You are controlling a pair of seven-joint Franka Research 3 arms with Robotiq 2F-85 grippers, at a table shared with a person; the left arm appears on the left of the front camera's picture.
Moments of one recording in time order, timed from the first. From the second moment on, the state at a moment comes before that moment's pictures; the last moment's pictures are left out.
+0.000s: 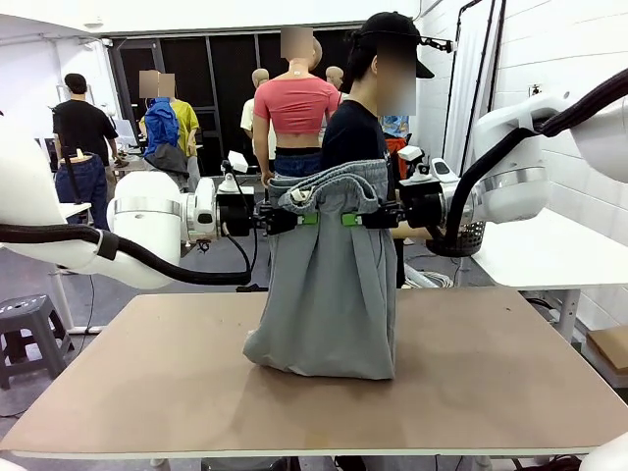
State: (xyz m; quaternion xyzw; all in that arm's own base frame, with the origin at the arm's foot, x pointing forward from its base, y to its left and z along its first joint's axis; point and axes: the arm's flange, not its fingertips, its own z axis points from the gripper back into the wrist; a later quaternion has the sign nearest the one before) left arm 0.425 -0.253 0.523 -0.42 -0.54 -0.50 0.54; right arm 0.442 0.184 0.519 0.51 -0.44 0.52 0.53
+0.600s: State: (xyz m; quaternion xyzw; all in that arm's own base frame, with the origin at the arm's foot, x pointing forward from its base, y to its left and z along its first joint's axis) left arm 0.506 -0.246 0.584 -0.35 -0.59 -0.47 0.55; right arm 0.528 0.199 0.590 0.50 -0.42 0.55 0.52
